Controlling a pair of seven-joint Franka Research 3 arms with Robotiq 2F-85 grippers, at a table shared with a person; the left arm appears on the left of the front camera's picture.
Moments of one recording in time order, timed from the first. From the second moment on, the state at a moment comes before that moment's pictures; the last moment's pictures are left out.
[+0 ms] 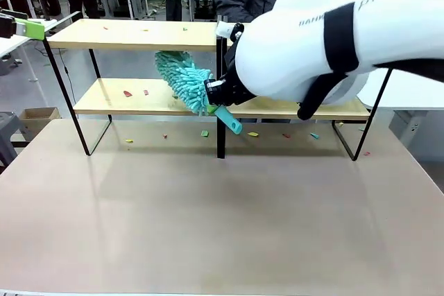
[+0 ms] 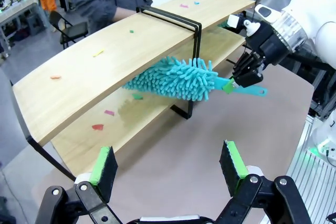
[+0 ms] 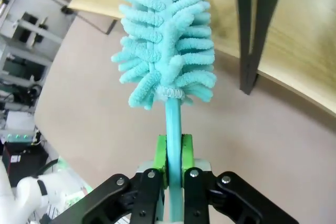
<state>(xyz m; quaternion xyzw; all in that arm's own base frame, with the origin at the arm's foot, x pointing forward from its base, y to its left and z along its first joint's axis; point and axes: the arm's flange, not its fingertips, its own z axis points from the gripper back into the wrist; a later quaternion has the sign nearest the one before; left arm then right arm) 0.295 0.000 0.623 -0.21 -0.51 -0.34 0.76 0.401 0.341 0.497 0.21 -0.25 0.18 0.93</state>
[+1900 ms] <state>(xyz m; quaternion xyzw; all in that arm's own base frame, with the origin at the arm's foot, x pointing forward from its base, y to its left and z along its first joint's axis) 0.295 0.000 0.623 -0.21 -0.51 -0.34 0.76 0.402 0.427 0.536 0.31 -0.05 0.50 0.81</state>
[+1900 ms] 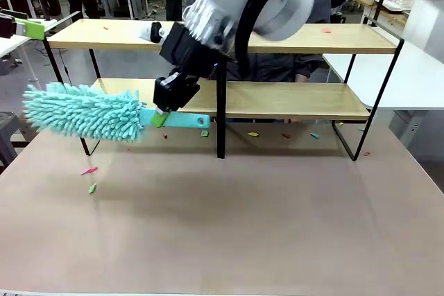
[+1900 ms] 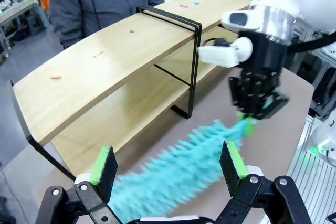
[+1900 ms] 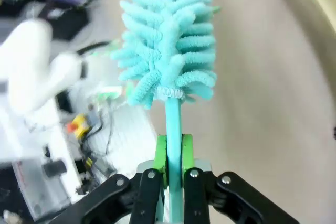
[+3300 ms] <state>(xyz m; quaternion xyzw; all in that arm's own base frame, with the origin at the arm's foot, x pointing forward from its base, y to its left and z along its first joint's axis) 0.295 0.000 0.623 -0.21 -0.51 -0.34 0.76 0.192 0.003 0.648 0.44 -0.28 0.22 0.82</state>
